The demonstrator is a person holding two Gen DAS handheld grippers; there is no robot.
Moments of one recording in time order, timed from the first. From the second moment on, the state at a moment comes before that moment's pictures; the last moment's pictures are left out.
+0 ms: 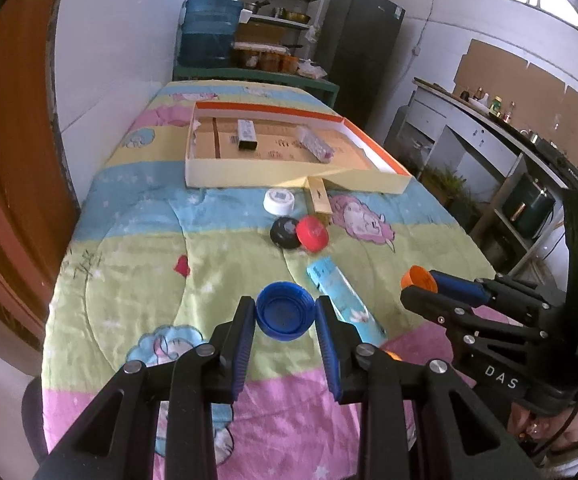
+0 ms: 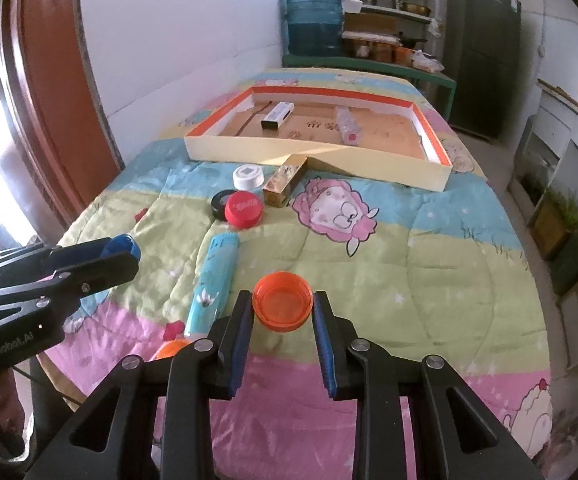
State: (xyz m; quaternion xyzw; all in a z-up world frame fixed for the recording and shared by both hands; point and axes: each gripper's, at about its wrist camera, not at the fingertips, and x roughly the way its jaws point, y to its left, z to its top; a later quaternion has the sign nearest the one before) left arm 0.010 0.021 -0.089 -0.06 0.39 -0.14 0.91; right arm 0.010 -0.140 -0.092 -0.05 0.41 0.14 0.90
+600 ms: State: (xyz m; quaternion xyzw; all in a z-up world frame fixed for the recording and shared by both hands) left arm 0.056 0.022 -0.055 -0.06 0.37 -0.15 0.91; right arm 0.045 -0.146 -0.060 -0.04 0.38 0.14 0.91
